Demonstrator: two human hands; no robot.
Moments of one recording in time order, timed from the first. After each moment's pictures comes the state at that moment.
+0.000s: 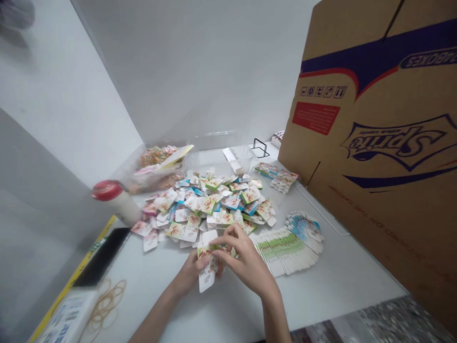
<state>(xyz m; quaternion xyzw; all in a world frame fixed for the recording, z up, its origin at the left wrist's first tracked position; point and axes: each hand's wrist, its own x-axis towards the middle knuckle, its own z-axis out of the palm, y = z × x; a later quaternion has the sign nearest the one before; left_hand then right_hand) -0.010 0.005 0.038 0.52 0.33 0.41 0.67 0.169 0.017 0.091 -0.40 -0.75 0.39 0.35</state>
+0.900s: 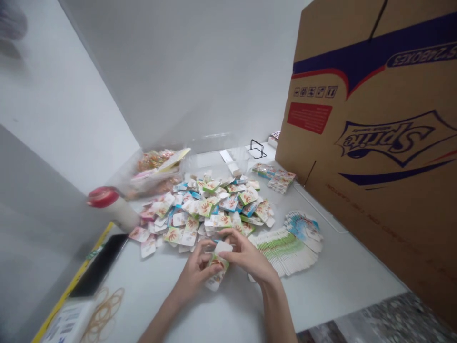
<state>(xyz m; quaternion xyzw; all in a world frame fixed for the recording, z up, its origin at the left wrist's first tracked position) -0.003 0.005 0.028 0.50 0.38 0.42 0.65 0.180 0.038 0.054 -0.36 -0.56 0.66 0.35</state>
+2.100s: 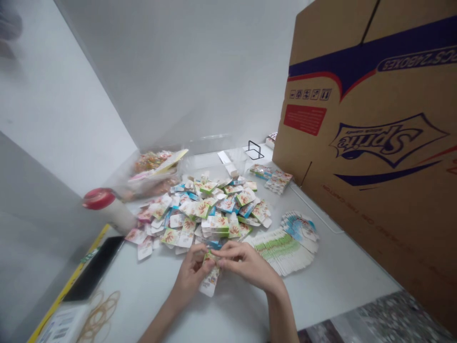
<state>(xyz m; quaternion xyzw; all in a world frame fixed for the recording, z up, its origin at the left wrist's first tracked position) -0.002 0.001 0.017 0.54 0.41 0.47 0.57 0.190 0.028 0.077 -0.35 -0.71 0.54 0.29</state>
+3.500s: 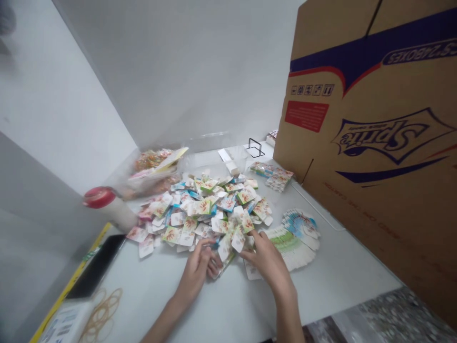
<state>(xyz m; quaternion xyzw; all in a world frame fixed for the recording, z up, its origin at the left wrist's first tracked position) 0.009 0.004 0.018 0.53 0.50 0.43 0.53 0.218 0.032 0.041 -0.65 -0.68 0.28 0.20</state>
